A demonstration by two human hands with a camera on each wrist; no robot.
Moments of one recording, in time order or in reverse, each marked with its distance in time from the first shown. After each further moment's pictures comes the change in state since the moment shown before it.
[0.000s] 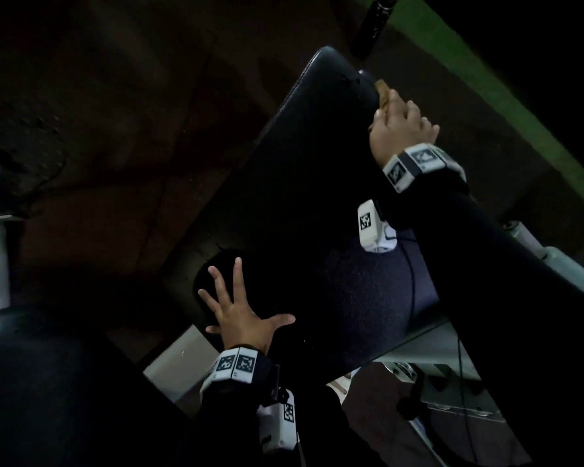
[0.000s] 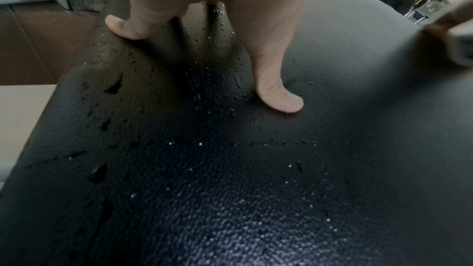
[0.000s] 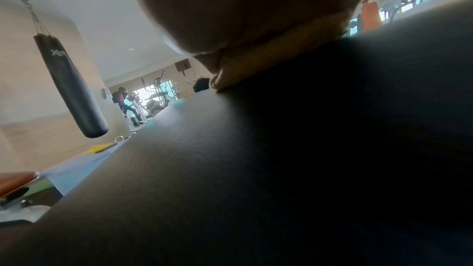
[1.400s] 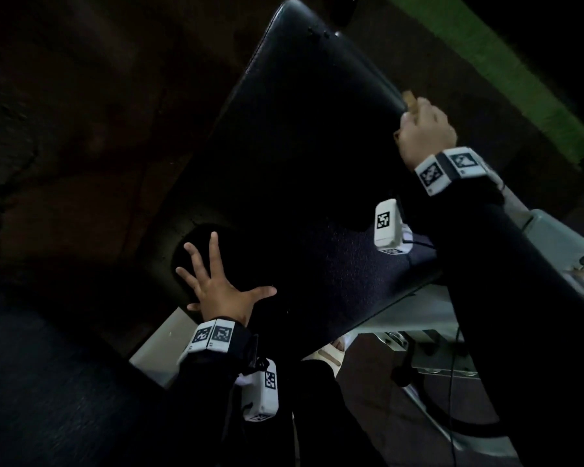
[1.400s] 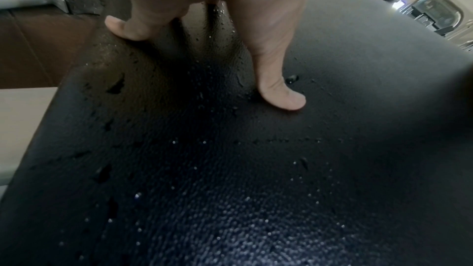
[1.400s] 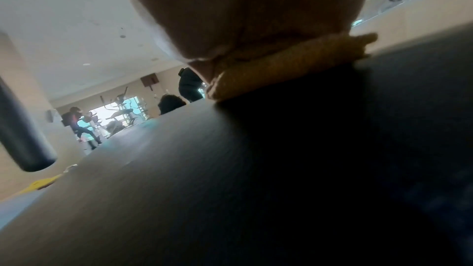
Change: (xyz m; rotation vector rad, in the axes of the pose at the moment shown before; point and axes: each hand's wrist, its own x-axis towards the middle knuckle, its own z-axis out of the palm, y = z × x) left_hand 0.000 -0.002 0.003 -0.027 0.035 0.018; right_hand -0.020 0.090 -0.001 0.019 0.077 0.074
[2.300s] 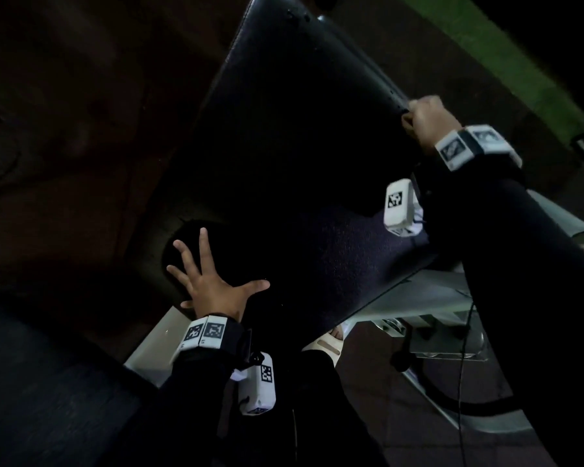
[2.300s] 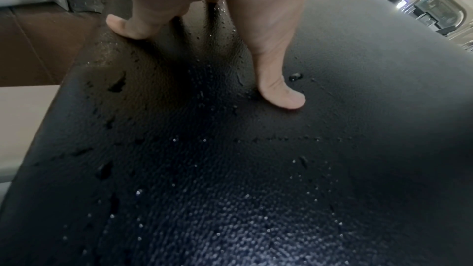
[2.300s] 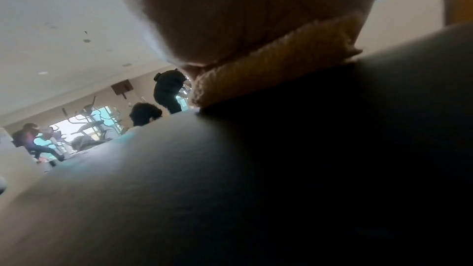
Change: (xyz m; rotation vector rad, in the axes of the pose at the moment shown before) left_hand 0.002 -0.003 0.000 0.020 -0.012 0.015; right_hand 0.012 0.027 -0.022 -0.032 -0.297 -0.057
